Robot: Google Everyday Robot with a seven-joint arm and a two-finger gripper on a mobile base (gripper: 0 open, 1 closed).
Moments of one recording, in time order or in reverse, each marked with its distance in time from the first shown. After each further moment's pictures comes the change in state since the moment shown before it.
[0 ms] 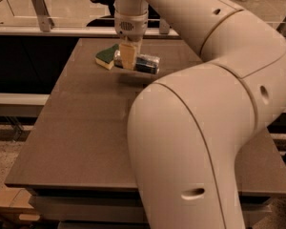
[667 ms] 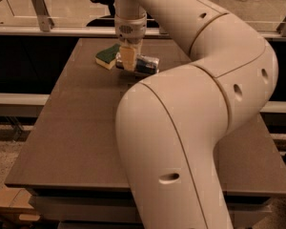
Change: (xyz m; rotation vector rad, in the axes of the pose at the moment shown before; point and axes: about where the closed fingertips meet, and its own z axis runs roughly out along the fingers) arm -0.004 -0.018 0.016 0.004 0.026 0.020
